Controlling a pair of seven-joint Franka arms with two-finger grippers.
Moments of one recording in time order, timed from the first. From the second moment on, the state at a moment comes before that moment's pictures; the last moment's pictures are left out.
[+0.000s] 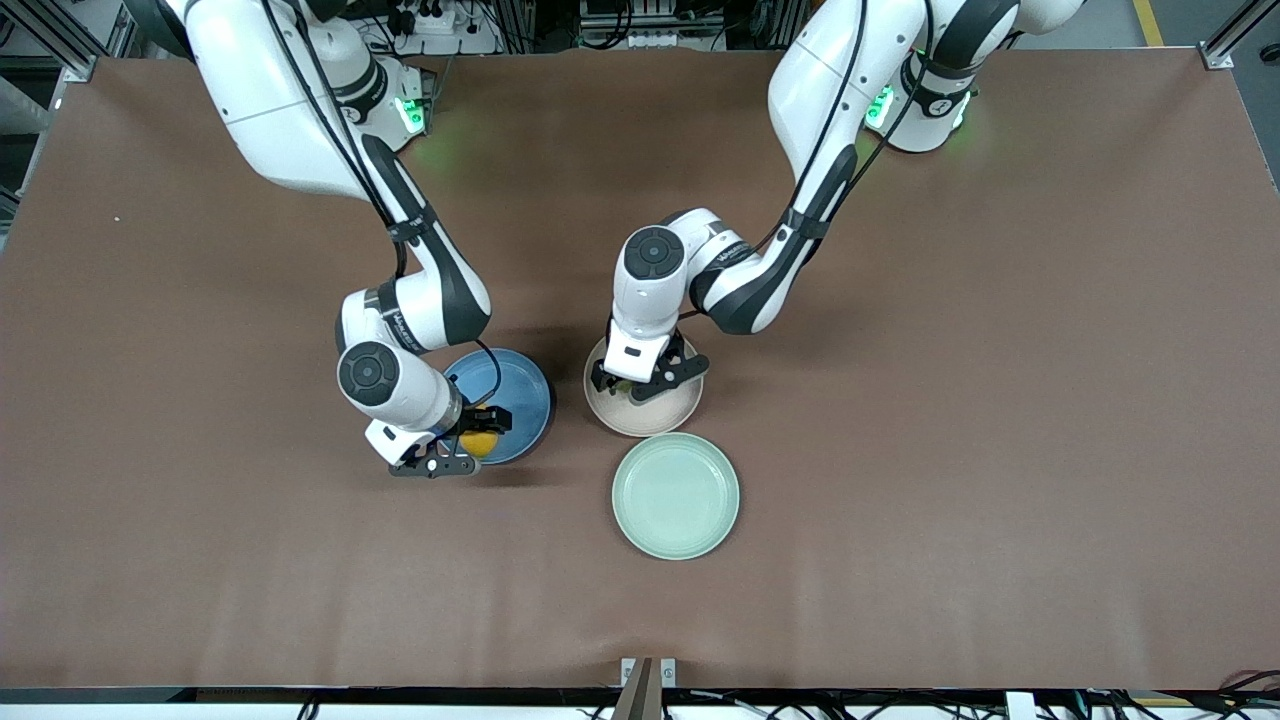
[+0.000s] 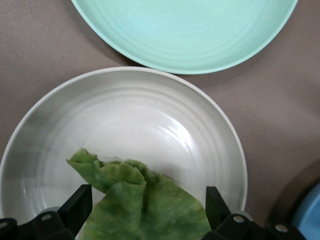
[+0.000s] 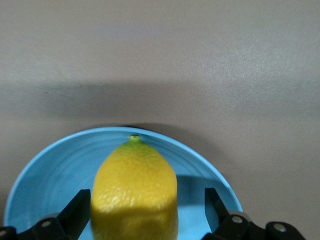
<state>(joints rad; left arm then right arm) -0.76 0.84 -0.07 -1.45 0.12 2.45 -1.36 0.39 0.69 -0.03 -1.70 0.13 2.37 0.25</state>
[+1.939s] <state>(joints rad) -0.78 0.87 -0.07 -1.44 0.17 2.46 -1.34 0.29 0.71 -0.06 -1.37 0.11 1.90 0.21</state>
